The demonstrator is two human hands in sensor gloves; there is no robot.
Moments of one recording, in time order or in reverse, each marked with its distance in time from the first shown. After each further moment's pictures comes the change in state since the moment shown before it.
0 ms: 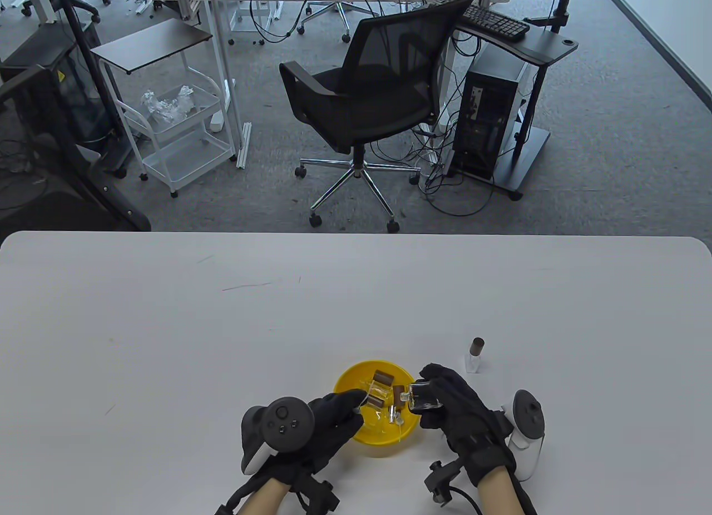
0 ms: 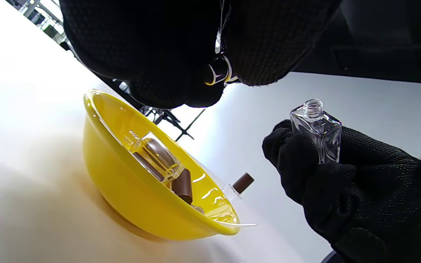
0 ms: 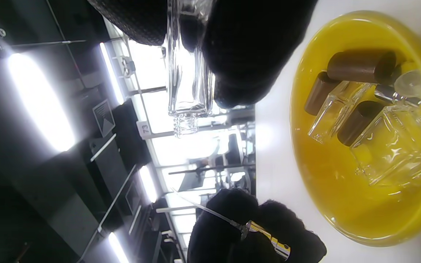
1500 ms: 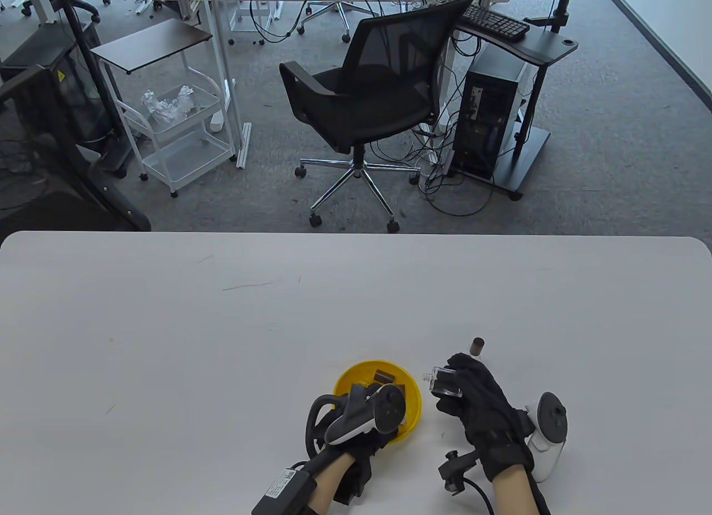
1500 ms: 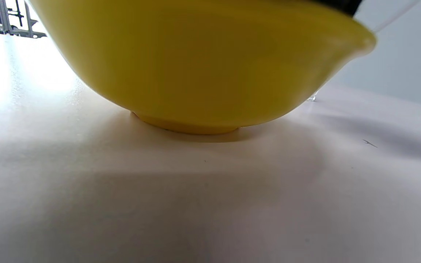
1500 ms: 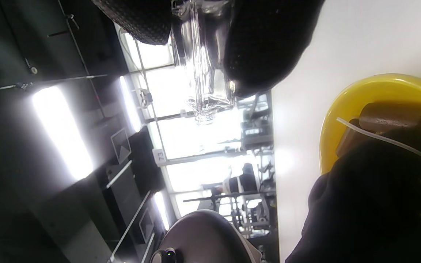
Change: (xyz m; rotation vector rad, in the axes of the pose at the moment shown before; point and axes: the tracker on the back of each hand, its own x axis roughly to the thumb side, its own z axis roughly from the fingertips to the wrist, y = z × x) left_hand 0.031 -0.078 -0.067 -0.292 0.171 -0.585; right_hand 0.013 -0.026 0.005 -0.120 -0.063 -0.043
